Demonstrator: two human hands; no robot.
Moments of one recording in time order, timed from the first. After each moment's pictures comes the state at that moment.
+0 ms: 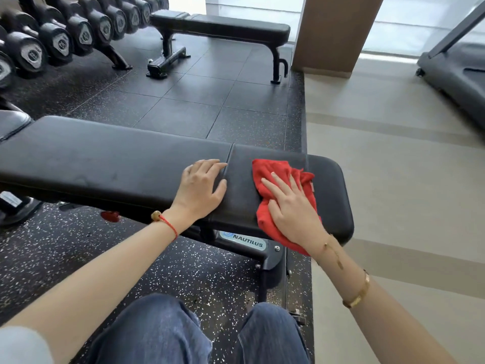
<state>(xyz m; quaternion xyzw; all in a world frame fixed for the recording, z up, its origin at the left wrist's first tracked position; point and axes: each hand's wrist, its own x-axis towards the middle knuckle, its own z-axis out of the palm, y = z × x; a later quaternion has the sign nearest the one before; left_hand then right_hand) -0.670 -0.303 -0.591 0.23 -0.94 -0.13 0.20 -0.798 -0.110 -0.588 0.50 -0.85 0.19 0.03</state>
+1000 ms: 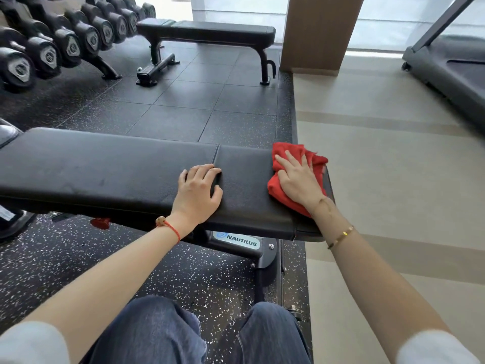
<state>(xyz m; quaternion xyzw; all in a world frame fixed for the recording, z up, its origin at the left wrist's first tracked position) -0.683 -0.286 -0.608 0.24 -0.94 -0.11 0.21 -0.874 -0.117 -0.579 0.38 -0.91 0.18 -0.02</state>
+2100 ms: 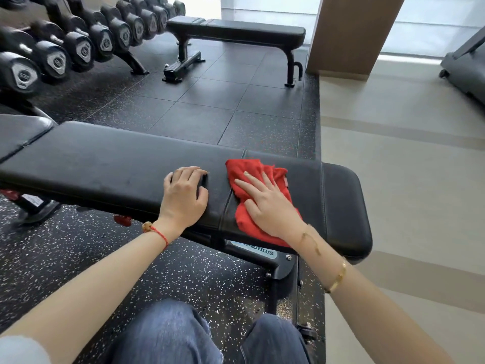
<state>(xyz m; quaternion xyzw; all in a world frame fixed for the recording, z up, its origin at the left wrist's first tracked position) -0.642 -0.340 -0.612 0.32 -0.91 -0.08 0.26 -0.791 -0.179 -0.594 0.57 -0.79 0.22 -0.03</state>
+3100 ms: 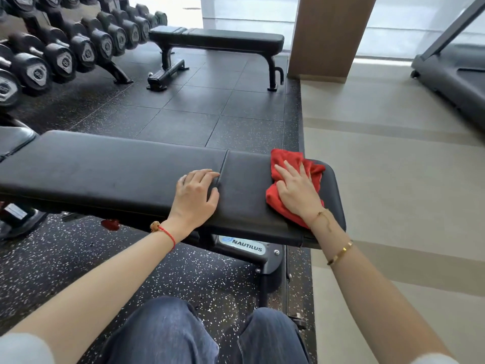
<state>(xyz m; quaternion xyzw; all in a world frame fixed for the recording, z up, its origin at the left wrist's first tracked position) -0.667 -0.297 -0.600 0.25 -0.93 -0.12 0.23 -0.858 -0.128 -0.584 0.42 -0.89 0.16 -0.01</state>
